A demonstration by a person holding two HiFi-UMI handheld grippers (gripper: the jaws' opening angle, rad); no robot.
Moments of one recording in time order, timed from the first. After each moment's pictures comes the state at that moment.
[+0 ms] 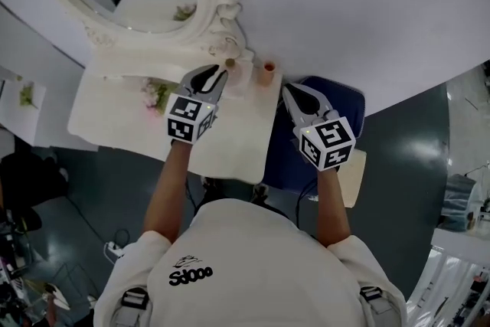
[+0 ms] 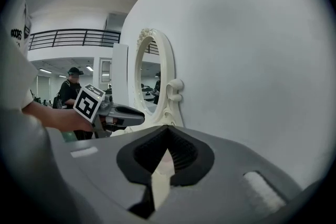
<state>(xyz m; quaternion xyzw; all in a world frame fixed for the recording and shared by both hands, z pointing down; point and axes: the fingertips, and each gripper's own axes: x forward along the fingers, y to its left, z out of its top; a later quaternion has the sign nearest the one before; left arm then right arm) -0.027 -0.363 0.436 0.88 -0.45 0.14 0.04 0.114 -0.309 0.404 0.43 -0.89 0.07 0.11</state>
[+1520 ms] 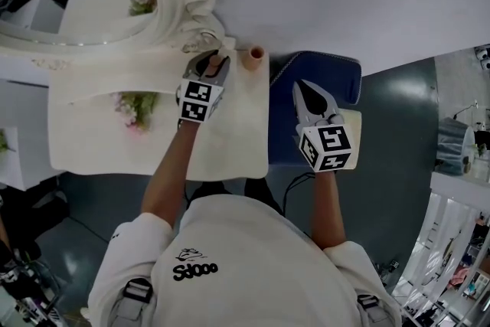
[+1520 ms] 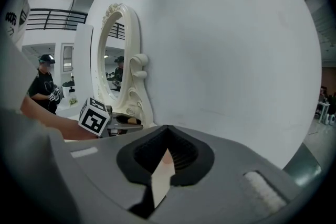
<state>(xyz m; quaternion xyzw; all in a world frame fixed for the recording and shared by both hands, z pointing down) 0.015 -0.466 0.567 0.91 -0.38 0.17 0.06 0.157 -0.346 0.470 0.58 -0.79 0.12 0.16</state>
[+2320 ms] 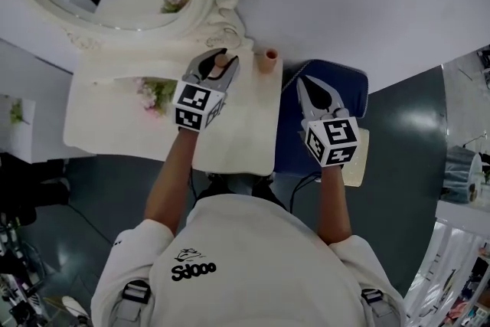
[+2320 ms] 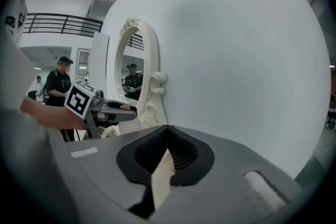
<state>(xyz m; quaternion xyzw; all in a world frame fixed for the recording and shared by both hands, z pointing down) -0.014 -0.398 0.448 0.91 -0.39 0.11 0.02 0.130 -0.324 0.426 0.53 -0.83 0.07 0.13</state>
